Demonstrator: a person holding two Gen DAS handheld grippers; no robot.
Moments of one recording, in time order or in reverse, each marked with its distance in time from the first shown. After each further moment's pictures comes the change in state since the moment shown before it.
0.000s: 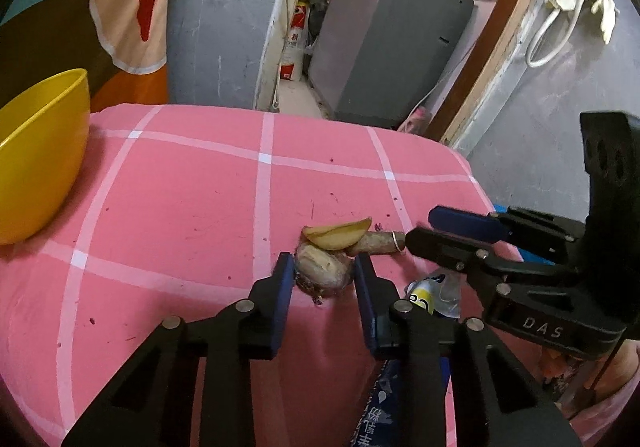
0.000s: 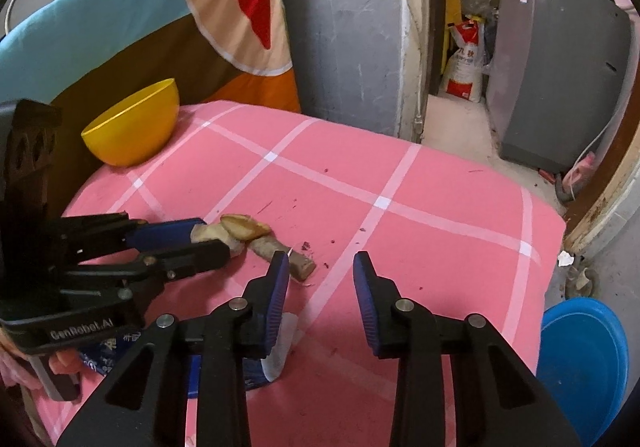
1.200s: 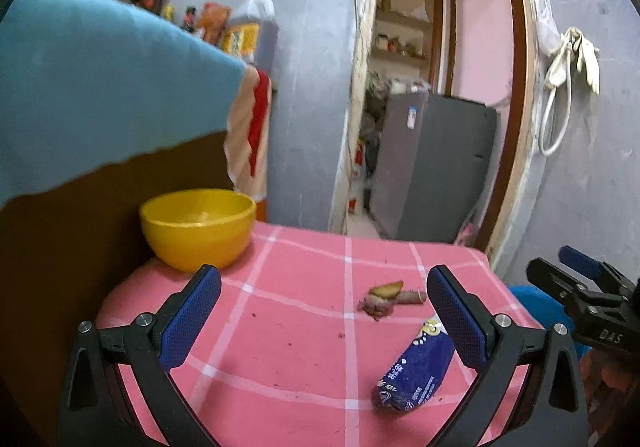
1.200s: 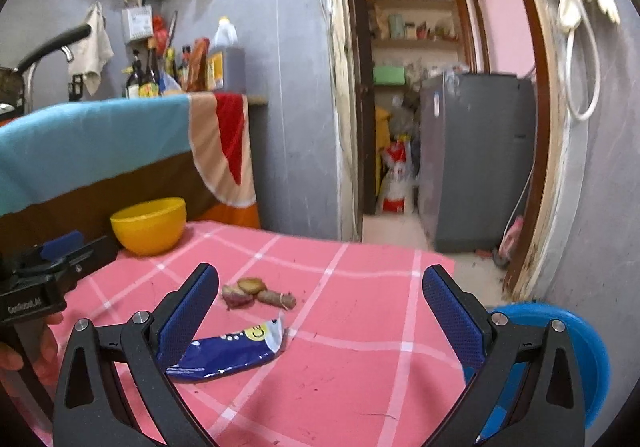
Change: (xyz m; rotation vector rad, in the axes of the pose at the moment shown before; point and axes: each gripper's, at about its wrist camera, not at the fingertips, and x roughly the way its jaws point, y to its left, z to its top) left arm -0.117 -0.013 -0.068 0.021 -0.514 0.242; right arm -0.115 0.029 -0.066 0.076 -0.524 -0.221
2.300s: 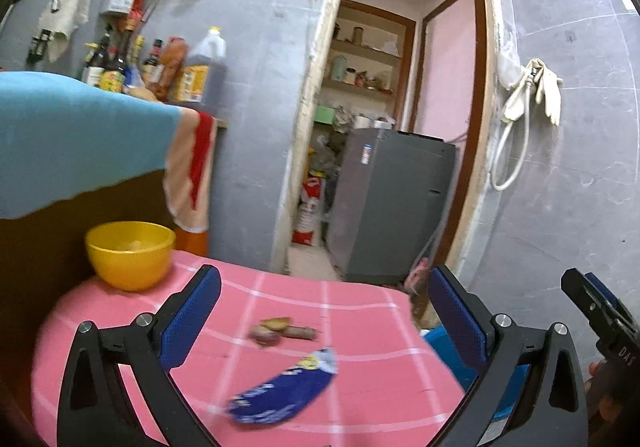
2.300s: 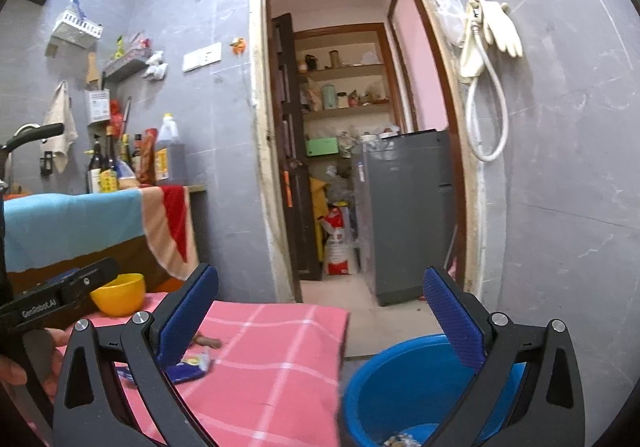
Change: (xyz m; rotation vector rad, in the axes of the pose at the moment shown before) left arm -0.044 -0.086 0.030 -0.031 -0.150 -0.093; right arm -0.120 -0.064 0.004 0.099 -0.293 -0.173
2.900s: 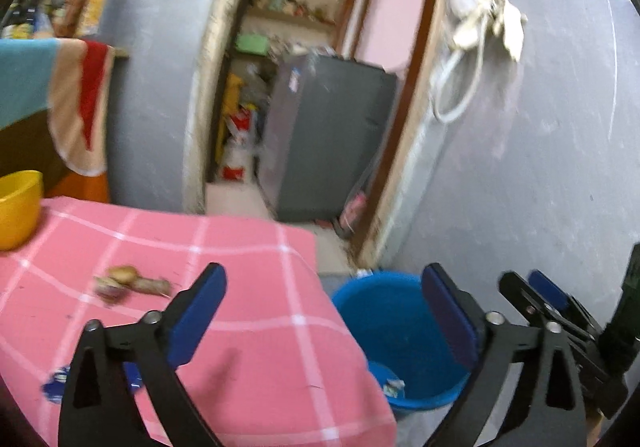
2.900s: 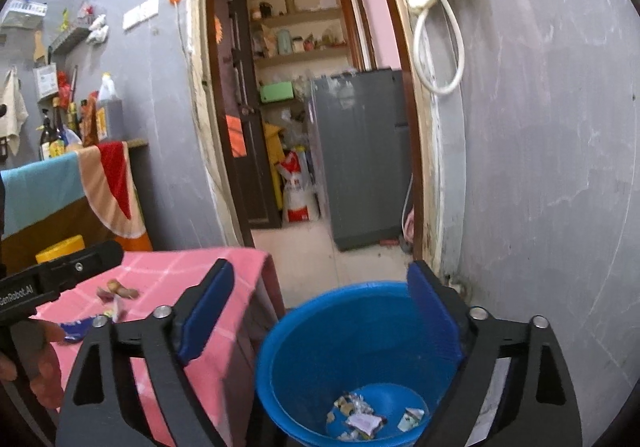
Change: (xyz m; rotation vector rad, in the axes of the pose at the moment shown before) left arm 0.089 -0.091 -0.032 0.007 0.234 -0.215; right arm 0.024 -0.089 -0.032 0.049 0.188 -0.128
